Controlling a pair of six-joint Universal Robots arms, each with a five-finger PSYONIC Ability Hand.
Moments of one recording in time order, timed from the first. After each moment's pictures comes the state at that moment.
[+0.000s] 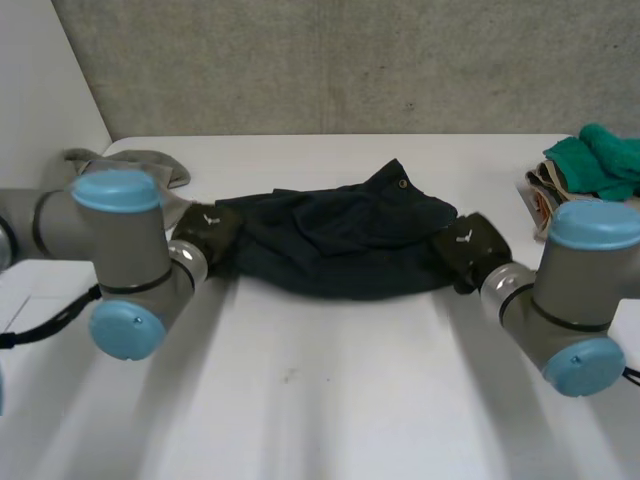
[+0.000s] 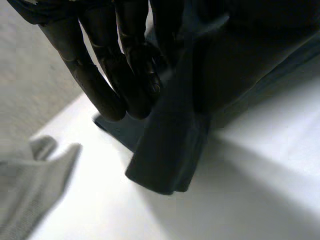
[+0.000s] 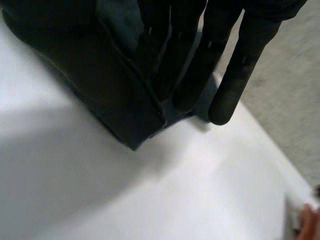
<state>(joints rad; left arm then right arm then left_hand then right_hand) 4.30 -2.28 -1.23 3.19 -1.57 3.55 1.90 -0.96 1.48 -0.23 1.39 2.55 1.15 1.19 1.19 1.19 1.01 1.08 1.17 1.19 1.19 1.00</state>
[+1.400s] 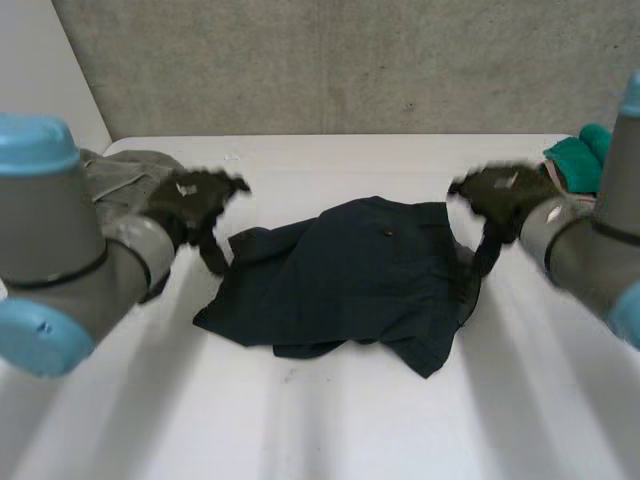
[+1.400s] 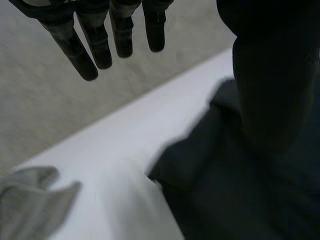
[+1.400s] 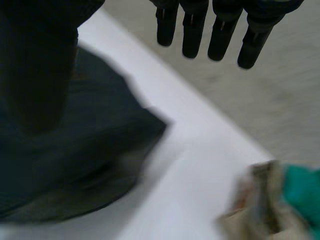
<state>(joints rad) 4.31 -1.94 -1.43 3.09 -1.47 3.35 1.95 -1.19 1.28 0.29 1.54 2.74 0.27 0.27 0.26 0.26 0.10 0.32 0.33 0.33 0.32 0.16</state>
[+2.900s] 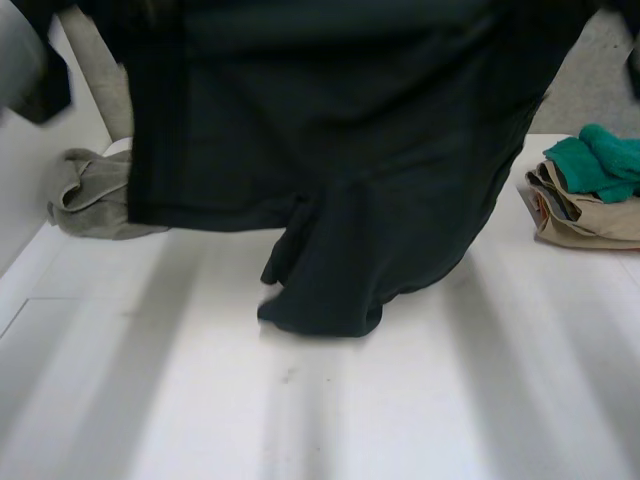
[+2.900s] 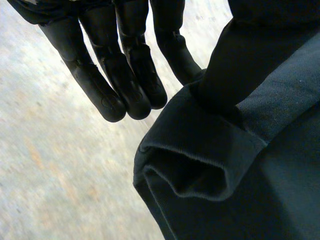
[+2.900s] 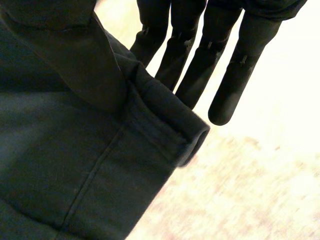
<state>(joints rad) 4.30 -1.60 -1.07 2.99 -1.47 3.28 1.97 -1.50 0.99 0.27 1.43 2.78 1.15 1.20 1.19 1.20 0.98 1.10 1.17 1.19 1.20 0.96</state>
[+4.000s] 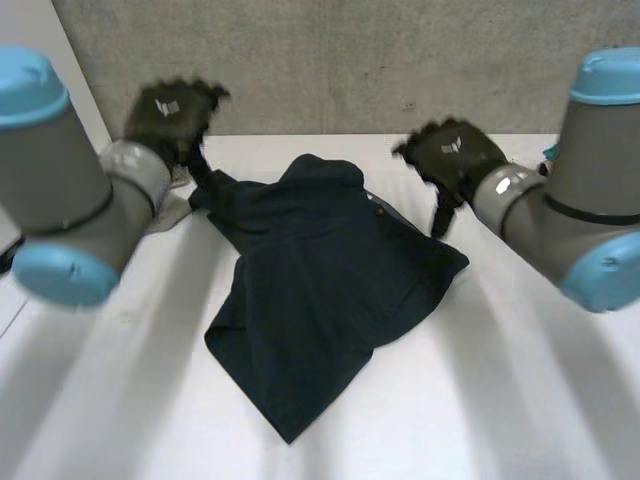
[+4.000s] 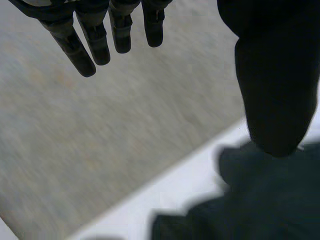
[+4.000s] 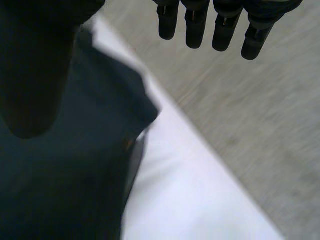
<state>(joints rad) 4.28 -1.98 -1.23 3.18 -1.60 3.37 1.99 -1.04 1.07 0.23 1.38 2.61 0.19 0.20 0.21 0.20 0.05 0.22 0.20 0.21 0.21 0.05</state>
